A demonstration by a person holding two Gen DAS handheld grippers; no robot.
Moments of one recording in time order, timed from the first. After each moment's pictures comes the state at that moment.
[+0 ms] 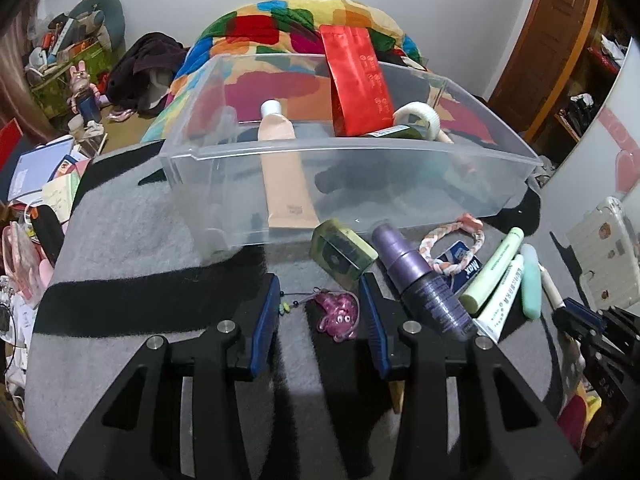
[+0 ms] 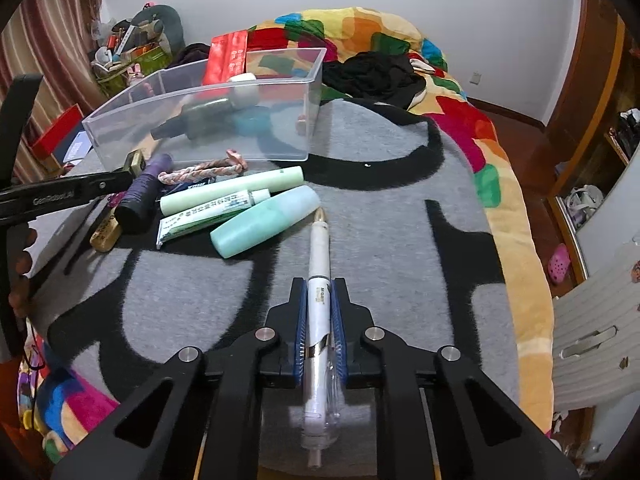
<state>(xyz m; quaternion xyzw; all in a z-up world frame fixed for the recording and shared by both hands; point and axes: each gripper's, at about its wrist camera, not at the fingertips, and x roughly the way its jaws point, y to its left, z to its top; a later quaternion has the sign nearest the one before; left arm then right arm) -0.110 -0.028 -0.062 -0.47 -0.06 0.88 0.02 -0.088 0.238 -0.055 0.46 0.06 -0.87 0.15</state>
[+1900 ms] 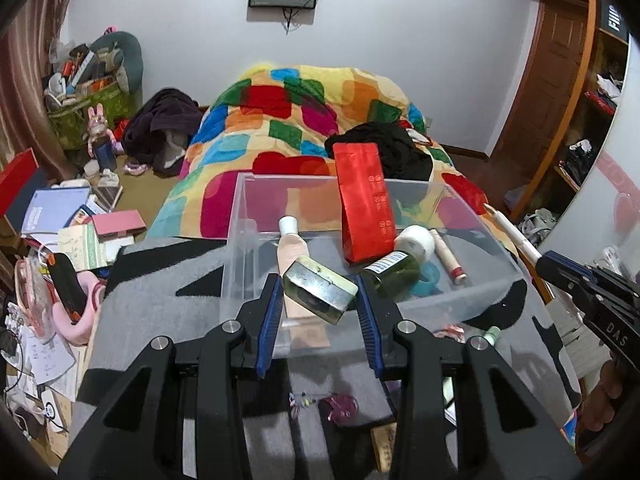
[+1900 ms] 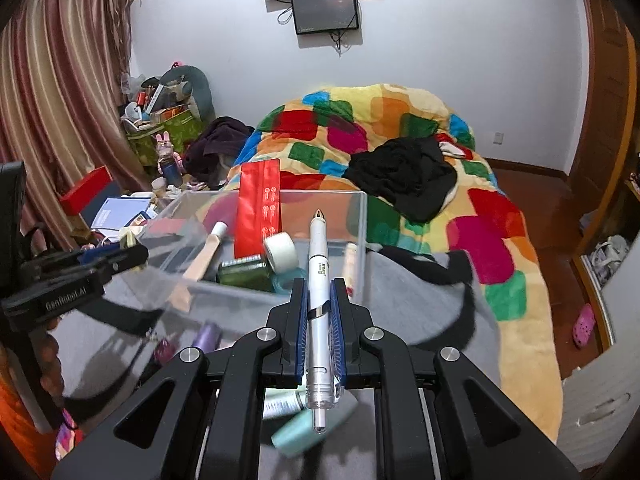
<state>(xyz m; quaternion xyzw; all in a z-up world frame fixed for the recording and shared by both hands) -0.135 -0.046 0.002 -0.38 -0.07 0.92 -0.01 -0.167 0.196 0.025 0.35 0.02 -0.91 0.21</state>
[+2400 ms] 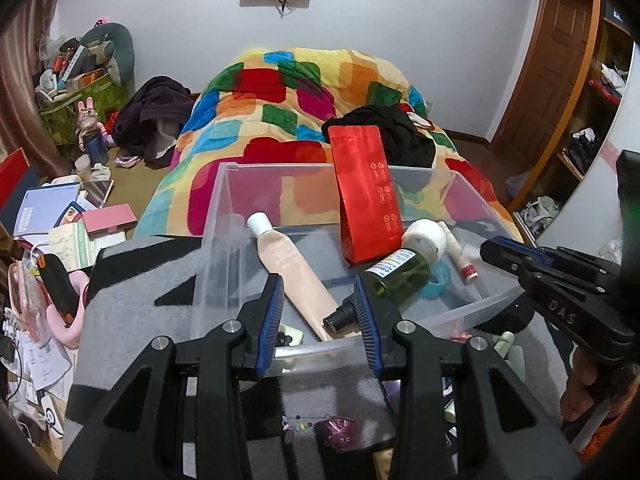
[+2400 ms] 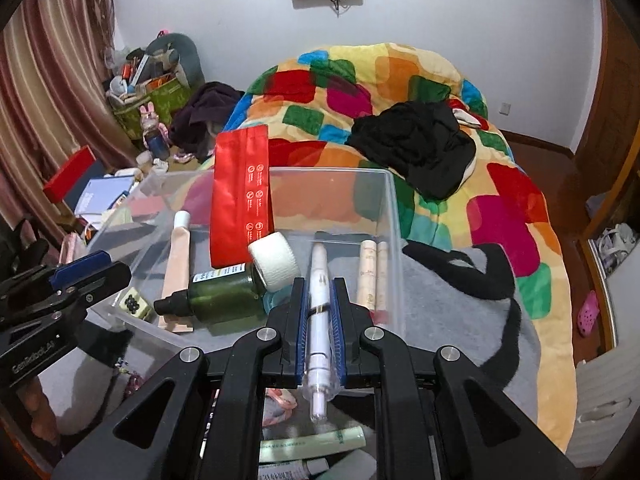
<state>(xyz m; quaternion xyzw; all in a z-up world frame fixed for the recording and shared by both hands) -0.157 -0.038 -0.013 -0.40 -0.06 0.91 0.00 -0.226 0.159 -0.010 0.41 0.04 -0.89 0.19</state>
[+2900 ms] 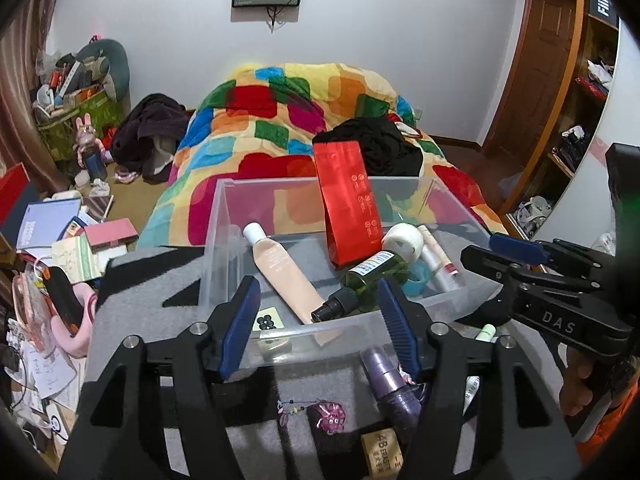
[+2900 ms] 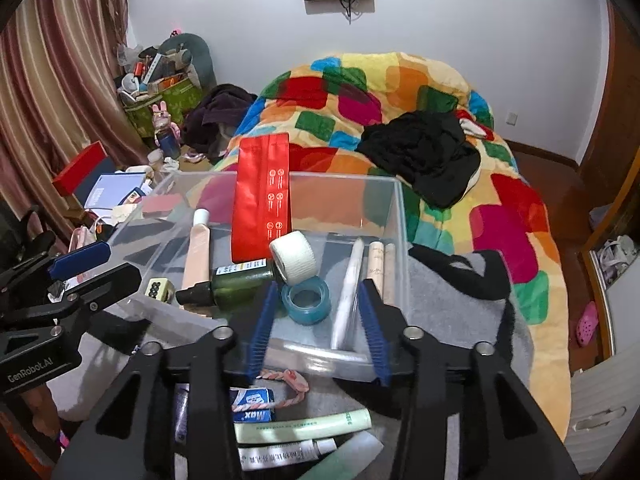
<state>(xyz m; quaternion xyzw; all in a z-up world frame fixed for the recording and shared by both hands) -0.136 -0.030 0.009 -0.38 -0.05 0.92 0.01 -0.206 0.163 0.007 0.40 0.04 -0.89 0.21</state>
